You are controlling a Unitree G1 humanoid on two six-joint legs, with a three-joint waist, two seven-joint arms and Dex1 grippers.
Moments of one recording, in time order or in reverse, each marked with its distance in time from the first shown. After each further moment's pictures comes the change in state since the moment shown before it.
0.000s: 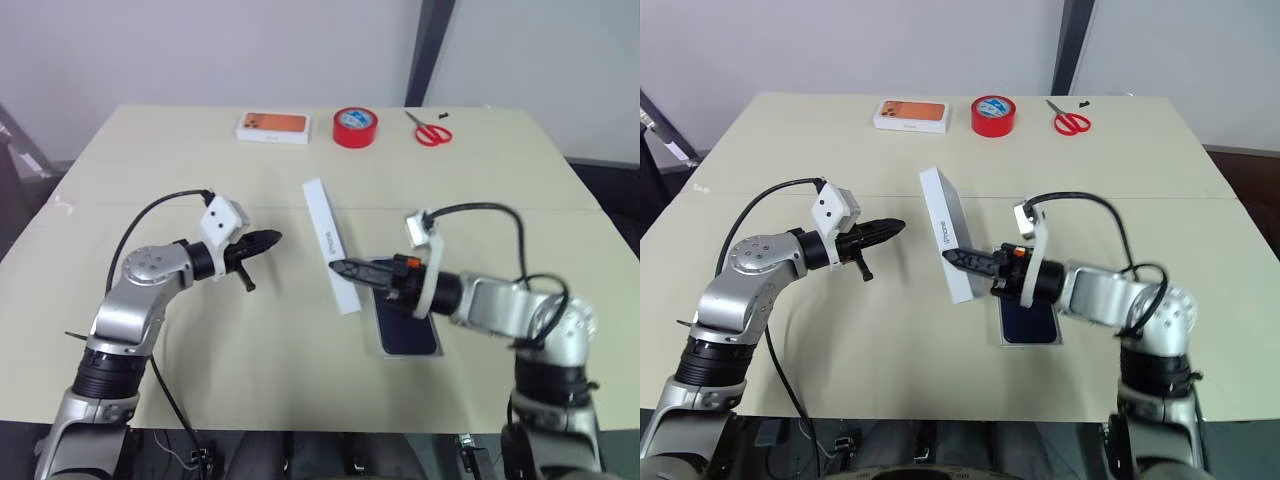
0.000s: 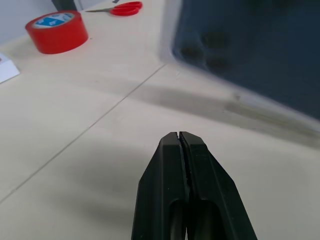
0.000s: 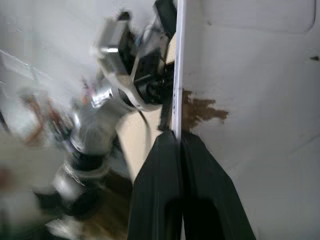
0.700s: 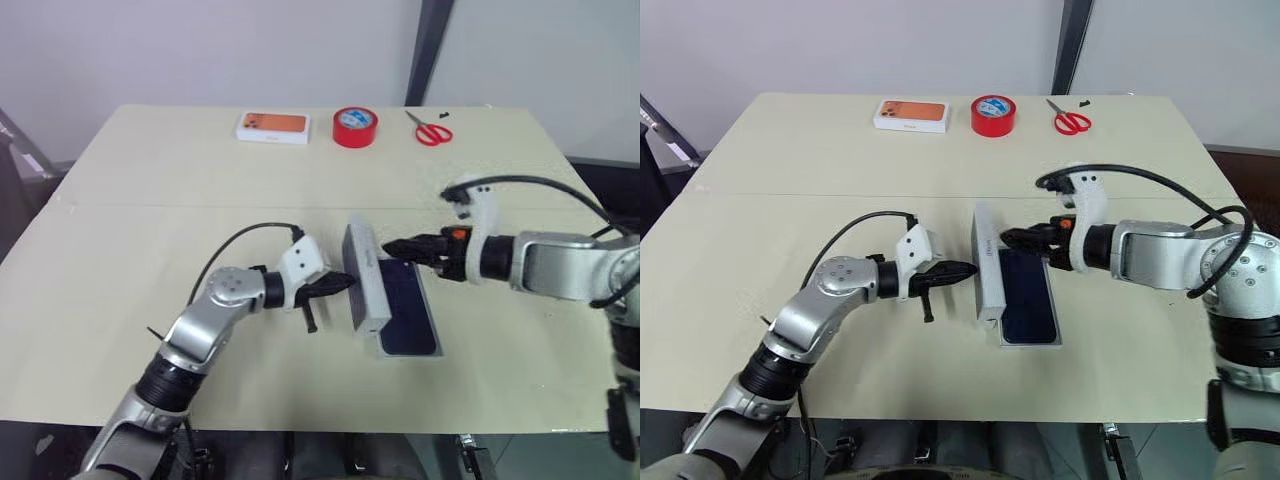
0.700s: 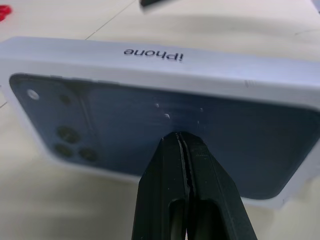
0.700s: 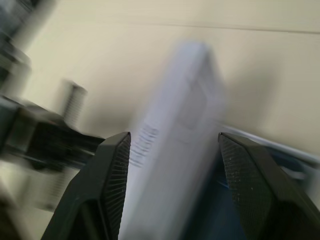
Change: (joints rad) left arm -0.030 -0.200 -0.332 -0.048 0.078 0.017 0.006; right arm -0.241 -0.649 0.114 0.029 -0.351 0.104 0.223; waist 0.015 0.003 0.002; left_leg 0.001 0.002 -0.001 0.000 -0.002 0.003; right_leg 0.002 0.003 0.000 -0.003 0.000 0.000
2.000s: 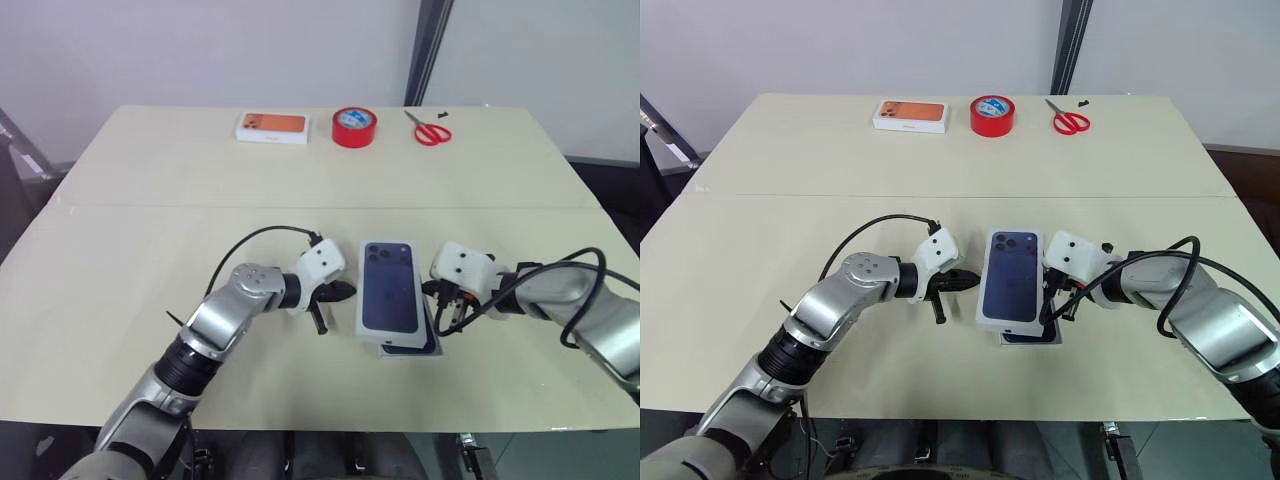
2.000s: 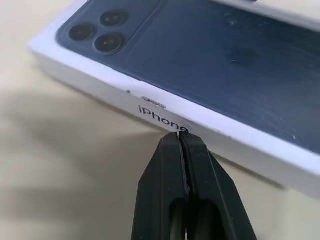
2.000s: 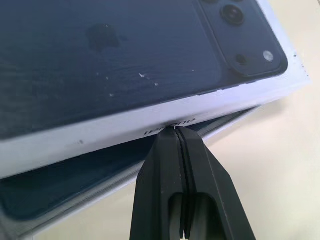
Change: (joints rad) left arm -0.090 -0.001 -0.069 0.004 0.015 0.286 0.026; right arm 0.275 -0.173 0.205 -0.226 -1.212 -0.473 0.931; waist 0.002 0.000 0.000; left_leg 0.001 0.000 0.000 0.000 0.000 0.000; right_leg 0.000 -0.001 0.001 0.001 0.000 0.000
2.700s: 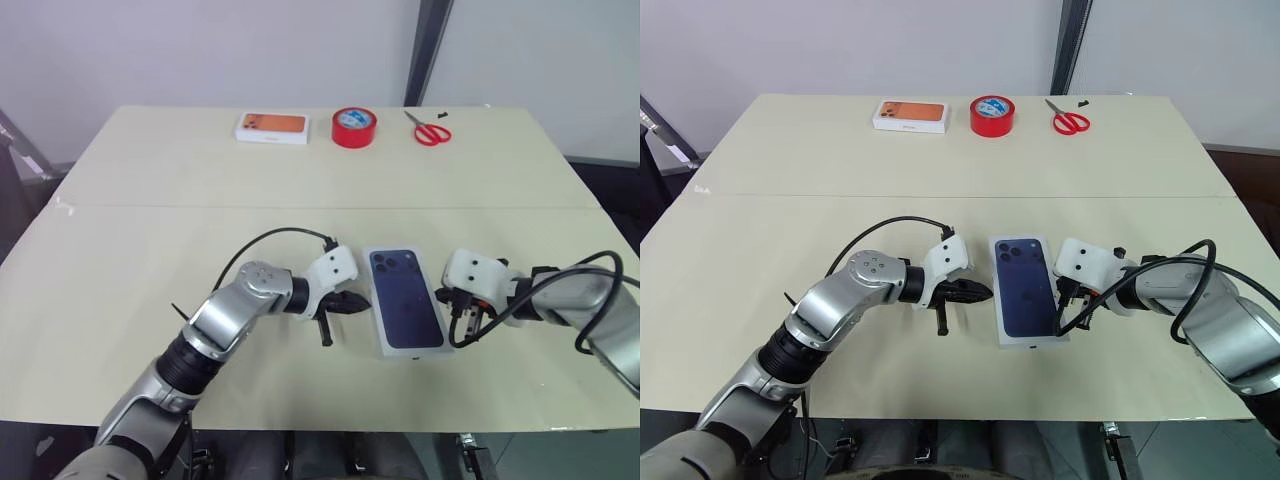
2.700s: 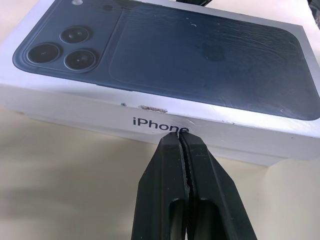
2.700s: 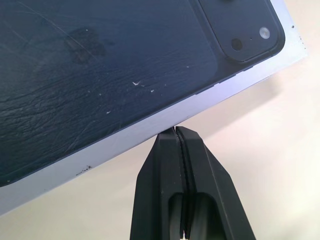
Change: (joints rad) left arm -0.031 0.005 -0.043 -0.030 -0.017 0.044 -0.066; right arm 0.059 -0.015 -0.062 -0.029 -0.070 -0.003 0.082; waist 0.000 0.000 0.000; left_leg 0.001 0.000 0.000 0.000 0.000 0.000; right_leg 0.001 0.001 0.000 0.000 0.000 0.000
